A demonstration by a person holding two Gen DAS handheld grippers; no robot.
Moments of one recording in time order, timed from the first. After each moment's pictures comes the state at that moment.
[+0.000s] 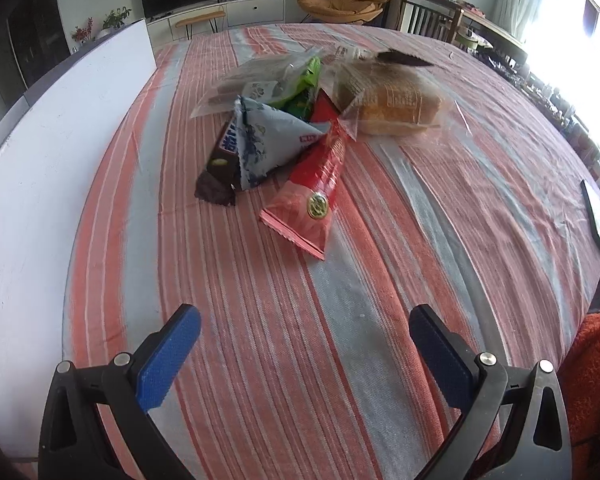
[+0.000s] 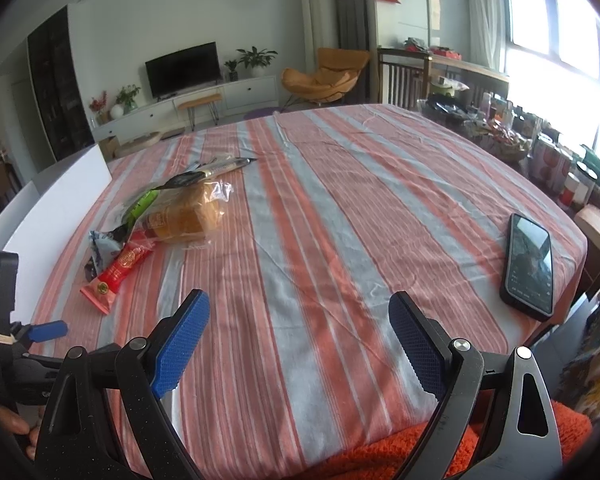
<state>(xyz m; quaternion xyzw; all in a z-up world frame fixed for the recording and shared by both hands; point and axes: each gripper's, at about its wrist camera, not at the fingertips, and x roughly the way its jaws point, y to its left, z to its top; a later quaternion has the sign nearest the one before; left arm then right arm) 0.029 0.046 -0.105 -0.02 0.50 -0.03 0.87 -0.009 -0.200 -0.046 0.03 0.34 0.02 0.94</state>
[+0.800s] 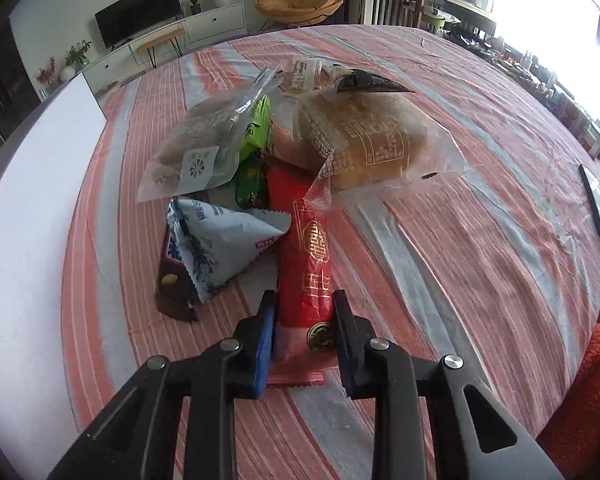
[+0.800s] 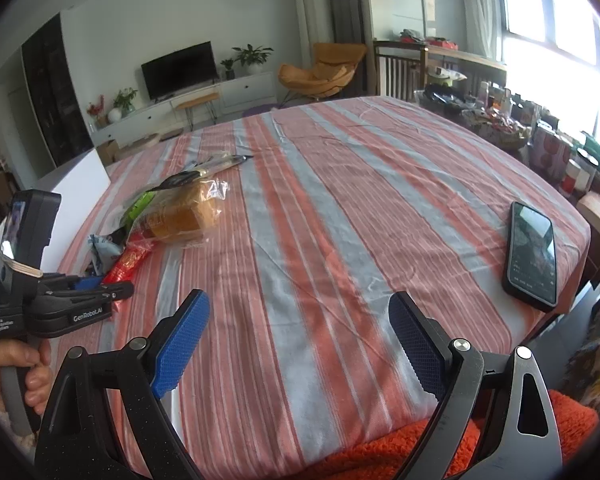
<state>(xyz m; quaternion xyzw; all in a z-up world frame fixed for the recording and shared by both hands) 0.088 0.019 -0.095 0.04 0.50 -0.08 0.86 -0.004 -0.214 -0.045 0.05 0.36 0.03 0.93</state>
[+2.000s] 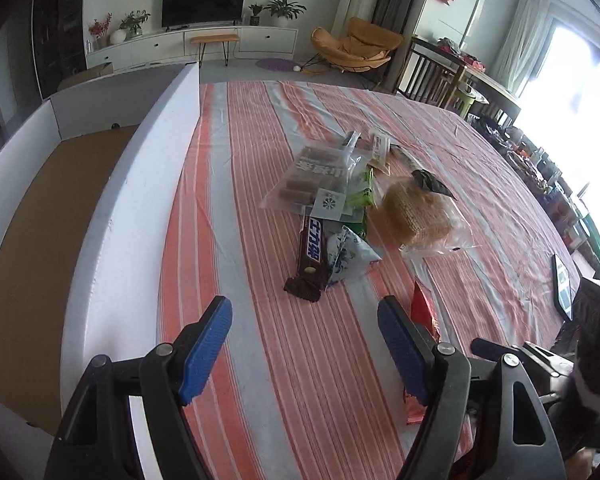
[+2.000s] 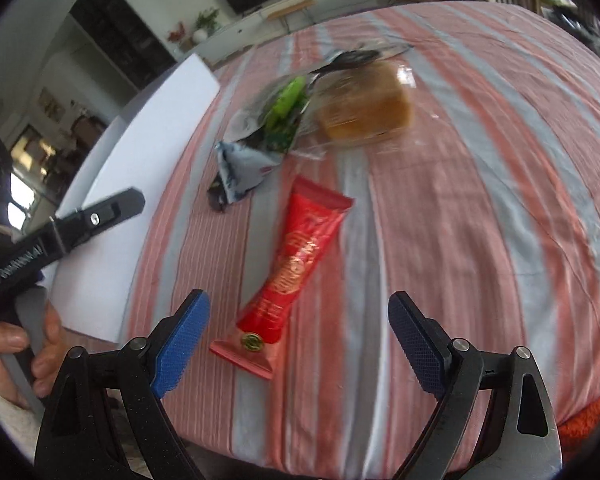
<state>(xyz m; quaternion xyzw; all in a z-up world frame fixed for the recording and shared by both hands) 0.049 0.127 -0.037 -0.08 0.45 -0.05 0.89 0.038 -0.078 -0.088 0.04 0.51 0.22 0.83</state>
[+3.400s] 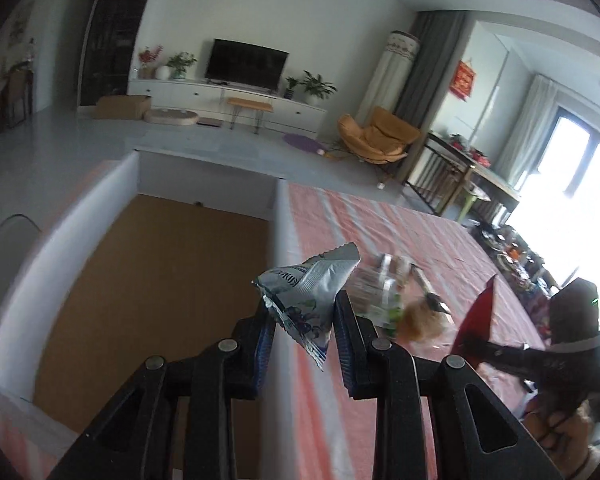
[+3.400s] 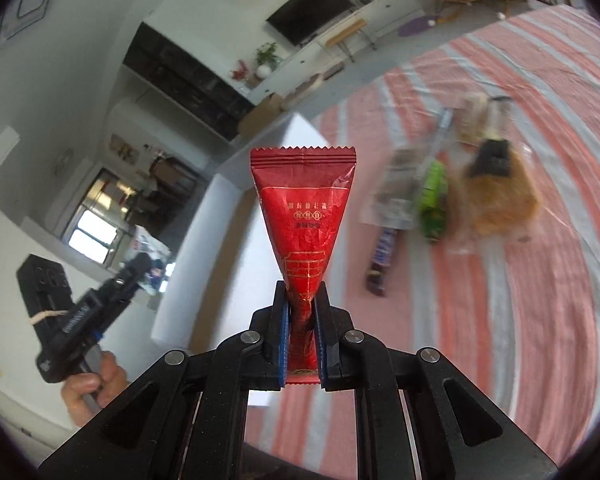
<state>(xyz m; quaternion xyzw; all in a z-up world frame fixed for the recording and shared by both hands) -0.020 0.275 0.070 -0.16 0.32 0.02 0.93 0.082 -0.025 0.028 0.23 0.45 0.39 0.77</state>
